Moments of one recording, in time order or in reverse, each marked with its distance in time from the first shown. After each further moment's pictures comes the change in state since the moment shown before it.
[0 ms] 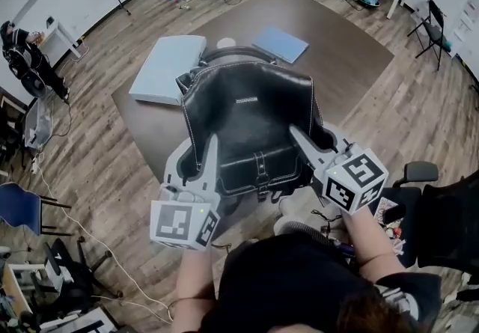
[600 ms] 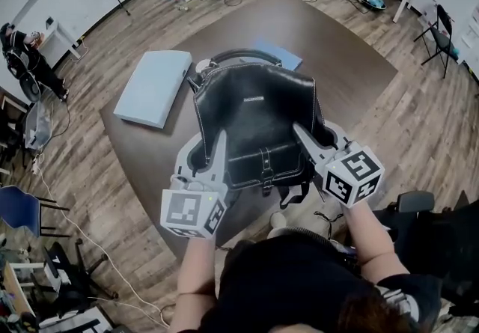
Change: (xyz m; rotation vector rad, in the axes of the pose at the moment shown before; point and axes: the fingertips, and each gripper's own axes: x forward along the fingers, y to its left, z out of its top) left arm 0.143 -0.016 -0.029 -0.022 0.030 0.004; right arm 0.036 -0.142 -0.003 0.015 0.026 -0.007
